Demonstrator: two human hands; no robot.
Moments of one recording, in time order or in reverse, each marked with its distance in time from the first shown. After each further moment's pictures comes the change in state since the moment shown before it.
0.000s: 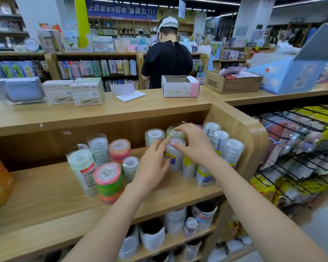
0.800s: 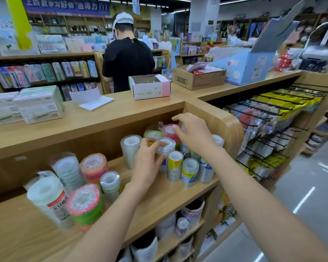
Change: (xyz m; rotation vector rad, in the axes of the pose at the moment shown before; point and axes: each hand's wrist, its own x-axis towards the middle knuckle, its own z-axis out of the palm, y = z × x) left_hand 0.048 0.001 0.033 -0.216 0.053 0.105; right_hand 0.005 0.012 -0.041 -0.169 0.135 0.182
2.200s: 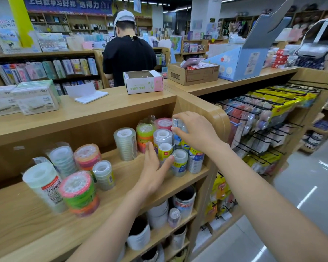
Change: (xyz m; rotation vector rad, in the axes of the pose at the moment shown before) left_hand -0.047 0.029 0.030 -0.263 -0.261 -0.270; right_hand -0.027 0.025 -0.024 -0.159 -0.029 -0.118
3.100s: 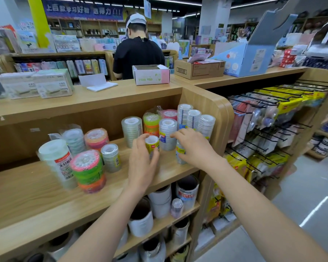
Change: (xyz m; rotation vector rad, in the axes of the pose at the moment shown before) left_hand -0.032 -0.022 -0.012 0.214 0.542 0.296; right_hand -0.063 -0.026 0.035 -0.127 -0.206 -0.117
